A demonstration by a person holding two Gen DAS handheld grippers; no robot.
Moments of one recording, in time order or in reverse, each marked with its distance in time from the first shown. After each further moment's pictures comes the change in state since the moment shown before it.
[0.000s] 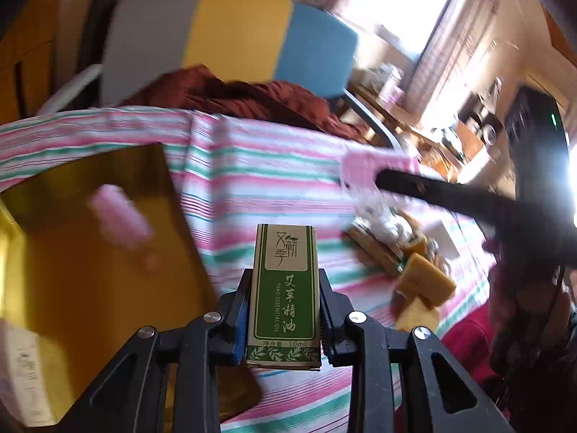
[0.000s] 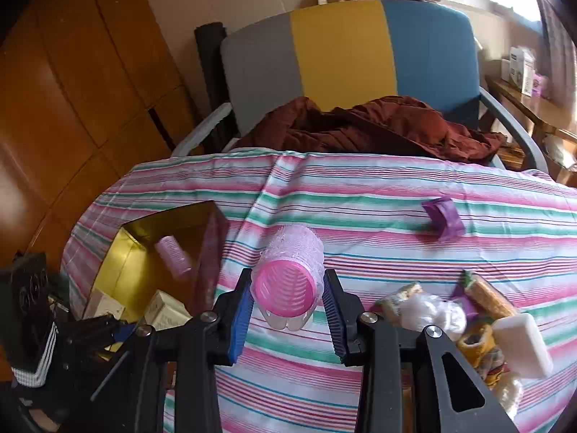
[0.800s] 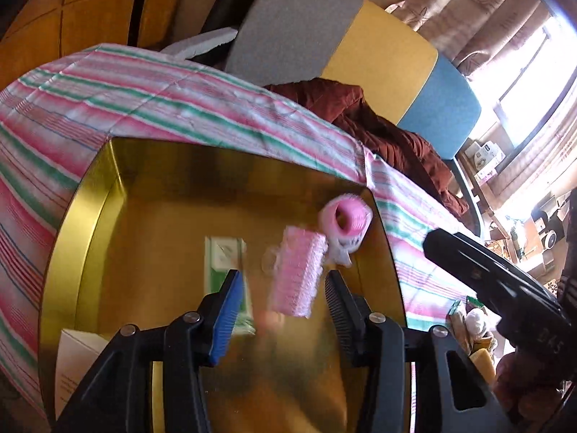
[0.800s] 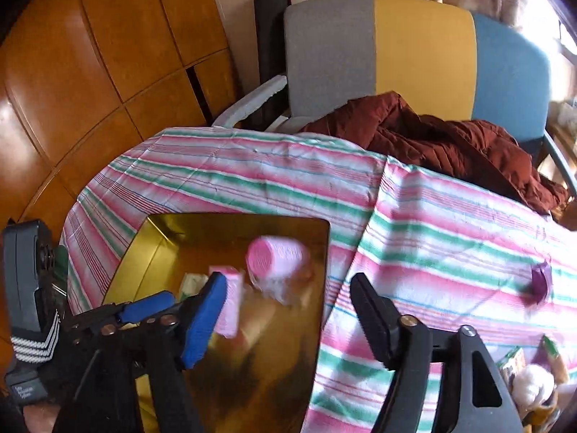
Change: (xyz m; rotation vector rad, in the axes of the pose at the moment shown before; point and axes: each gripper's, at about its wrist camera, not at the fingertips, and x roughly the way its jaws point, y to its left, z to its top) left arm 0.002 0.155 0.020 -0.379 -0.013 0.207; right arm 0.112 0.129 0.038 -0.146 0.090 0.022
